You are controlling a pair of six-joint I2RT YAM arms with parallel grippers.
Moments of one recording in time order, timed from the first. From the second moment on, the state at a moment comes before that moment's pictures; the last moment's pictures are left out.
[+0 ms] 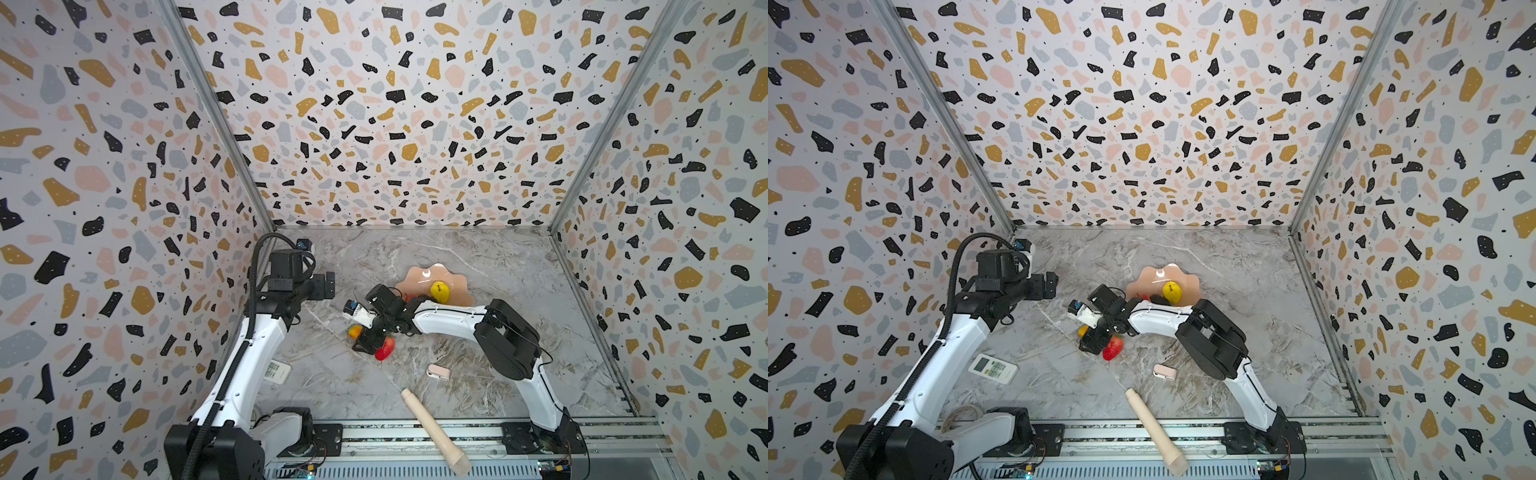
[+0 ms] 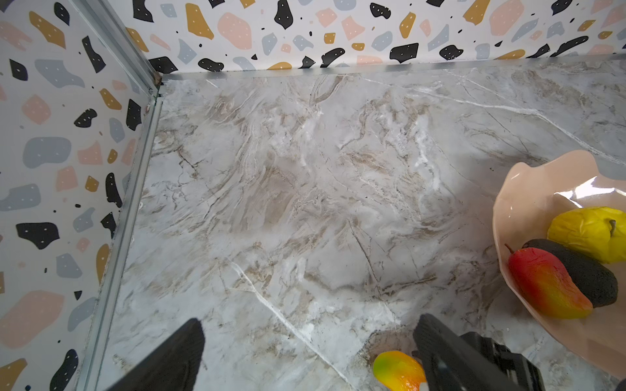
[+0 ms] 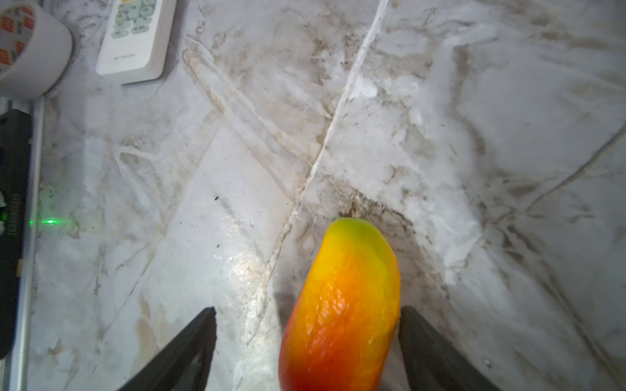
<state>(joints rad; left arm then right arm) -0.05 1.14 1.02 -0.58 0.02 0.01 1.00 2.17 1.56 -0.27 -0.37 -0.12</state>
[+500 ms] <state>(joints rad) -0.05 1.14 1.02 -0.58 0.02 0.01 1.01 2.19 1.61 -0.28 -0.35 -0.11</state>
